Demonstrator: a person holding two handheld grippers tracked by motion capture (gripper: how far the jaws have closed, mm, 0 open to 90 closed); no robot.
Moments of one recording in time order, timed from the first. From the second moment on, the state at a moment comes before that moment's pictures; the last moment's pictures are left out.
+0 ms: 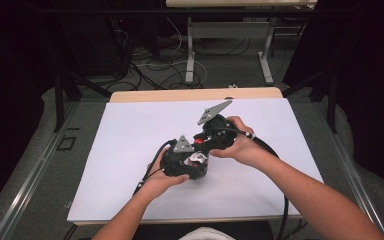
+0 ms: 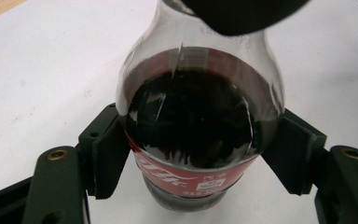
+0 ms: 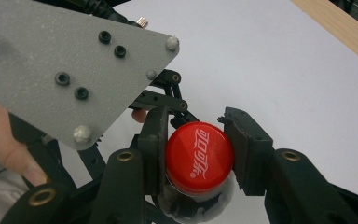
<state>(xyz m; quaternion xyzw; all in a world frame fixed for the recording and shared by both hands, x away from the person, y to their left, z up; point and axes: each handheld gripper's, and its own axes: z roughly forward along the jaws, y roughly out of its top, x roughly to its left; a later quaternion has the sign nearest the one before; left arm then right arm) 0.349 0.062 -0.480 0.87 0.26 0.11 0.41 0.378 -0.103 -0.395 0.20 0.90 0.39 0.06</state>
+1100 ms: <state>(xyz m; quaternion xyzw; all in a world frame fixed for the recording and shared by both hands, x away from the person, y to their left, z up) 0.347 0.064 -0.478 0.87 0.26 0.09 0.42 0.399 -0.112 -0.383 0.06 0.93 0.37 0.00</state>
